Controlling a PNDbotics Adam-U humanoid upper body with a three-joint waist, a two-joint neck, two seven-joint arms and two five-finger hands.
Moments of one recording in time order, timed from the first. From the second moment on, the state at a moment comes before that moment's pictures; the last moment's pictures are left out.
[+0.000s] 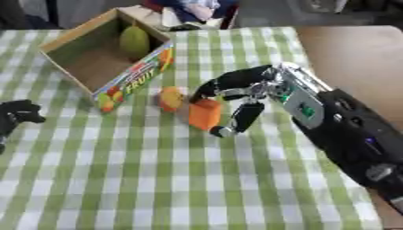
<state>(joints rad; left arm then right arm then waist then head) -0.15 0.23 -0.04 -1.79 -0.11 -0.29 -0.20 -0.81 -0.58 0.51 -1.32 0.57 -0.44 0.69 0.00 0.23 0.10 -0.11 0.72</state>
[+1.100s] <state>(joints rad) -0.15 0.23 -0.04 -1.79 -0.11 -0.29 -0.20 -0.83 -0.53 0.49 -1.25 0.62 -0.47 0.64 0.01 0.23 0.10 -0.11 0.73</state>
